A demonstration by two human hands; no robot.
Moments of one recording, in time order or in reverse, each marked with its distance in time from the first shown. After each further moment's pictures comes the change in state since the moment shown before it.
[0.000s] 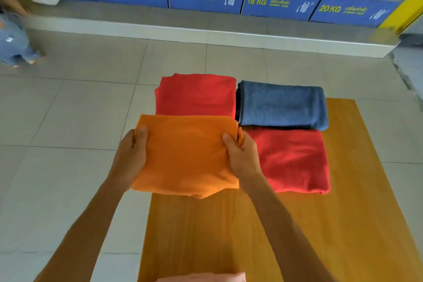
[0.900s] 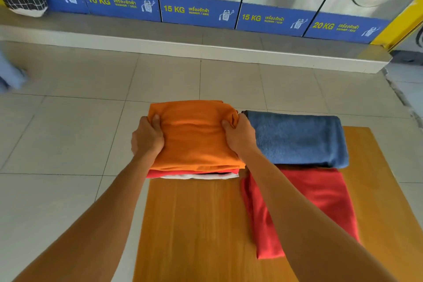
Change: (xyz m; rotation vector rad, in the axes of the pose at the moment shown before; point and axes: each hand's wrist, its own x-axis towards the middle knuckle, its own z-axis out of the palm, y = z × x) left_hand 0.190 0.030 0.079 0.308 0.273 0.123; right_hand 0.184 -0.029 0.035 -0.384 0.097 -0.058
